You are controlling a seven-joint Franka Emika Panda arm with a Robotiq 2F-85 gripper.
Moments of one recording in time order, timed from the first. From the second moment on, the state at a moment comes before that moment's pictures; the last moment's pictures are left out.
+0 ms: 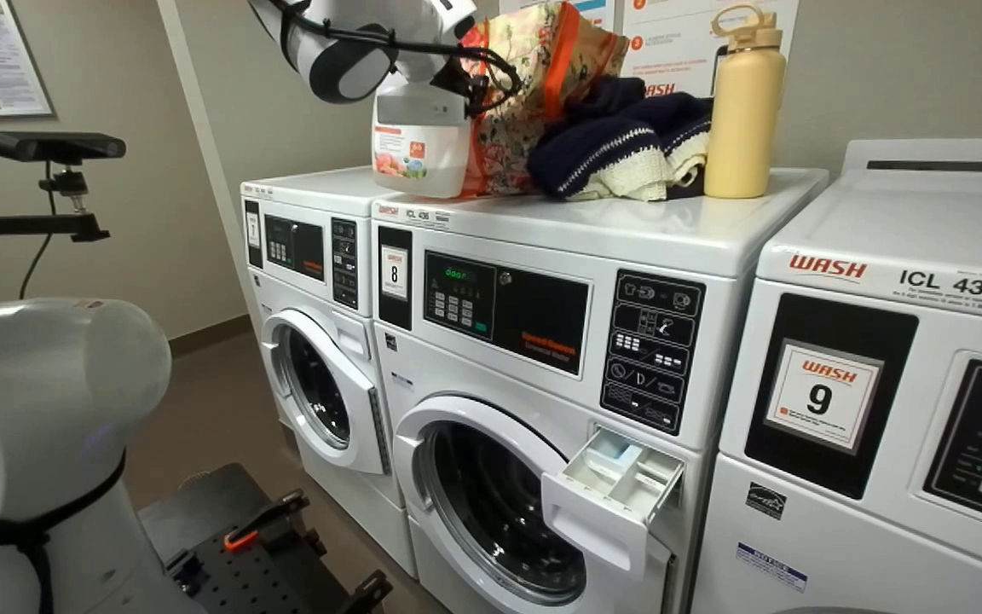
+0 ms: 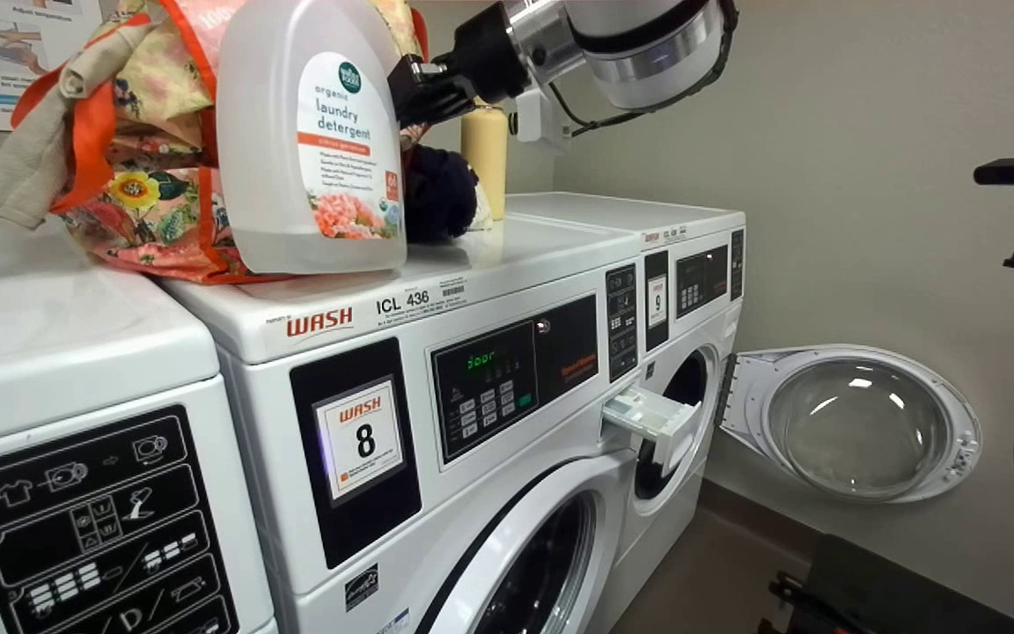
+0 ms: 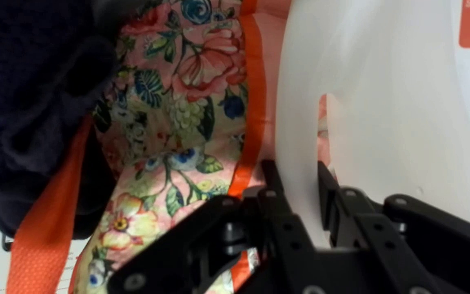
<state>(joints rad) 0.95 -0.27 -0.67 -2.23 0.62 3.12 -0.77</state>
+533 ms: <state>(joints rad) 1.17 -0.22 -0.86 -2.18 0.66 3.24 -0.78</state>
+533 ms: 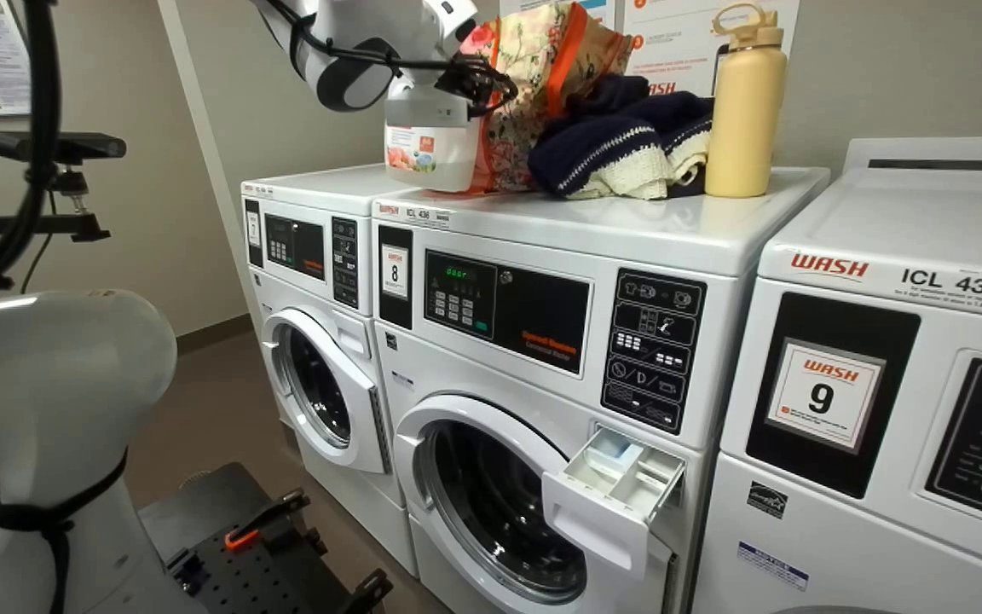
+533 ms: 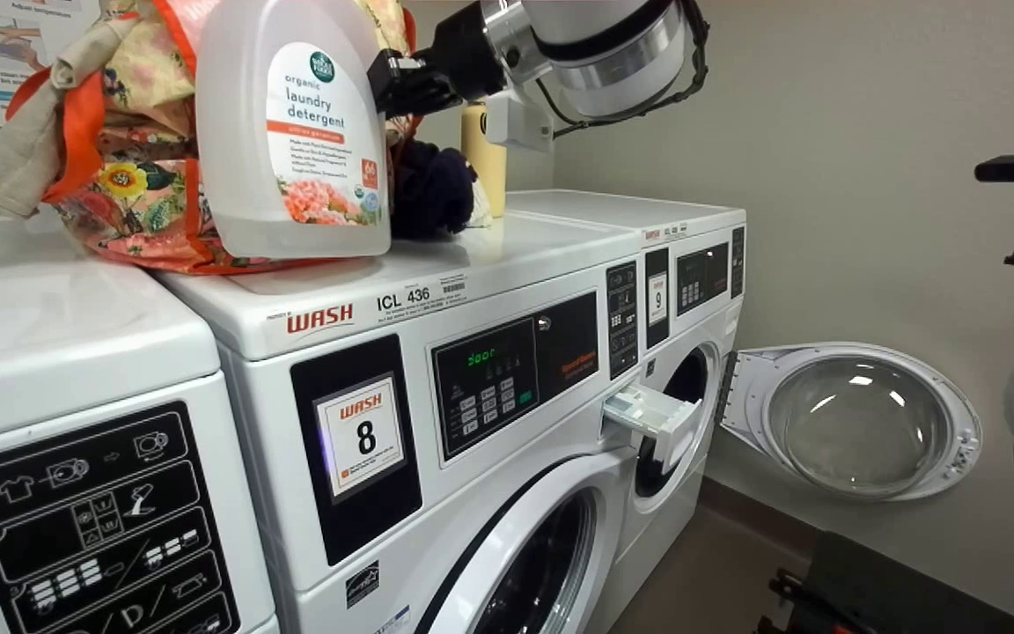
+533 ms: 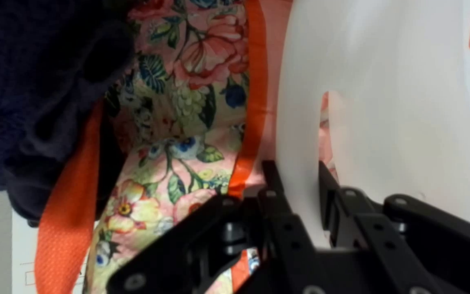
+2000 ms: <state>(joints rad) 1.38 -0.22 -1.11 -2.16 0.63 3.35 -0.78</state>
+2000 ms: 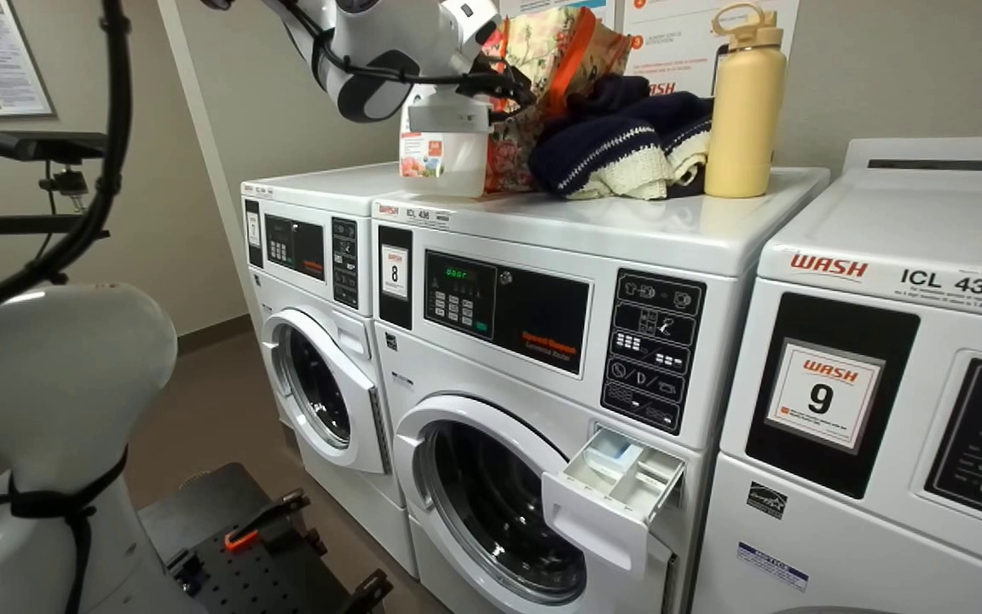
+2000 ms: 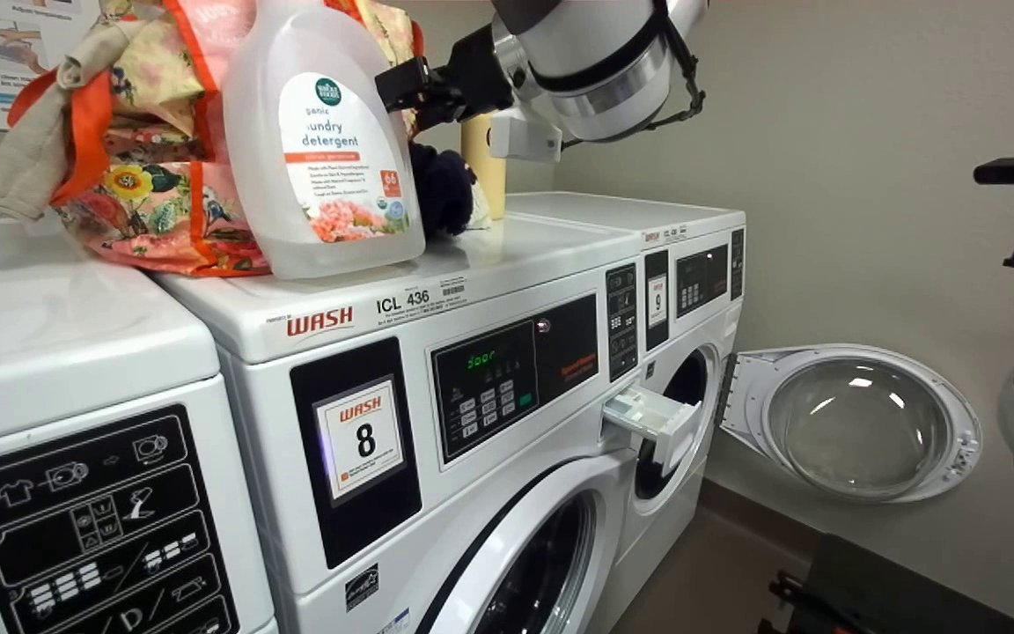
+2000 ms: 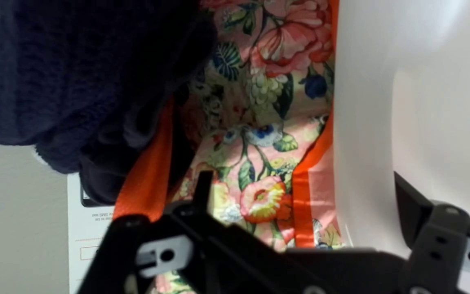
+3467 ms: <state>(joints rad) 1.27 -0.36 -1.09 -2.17 0.57 3.03 -0.78</state>
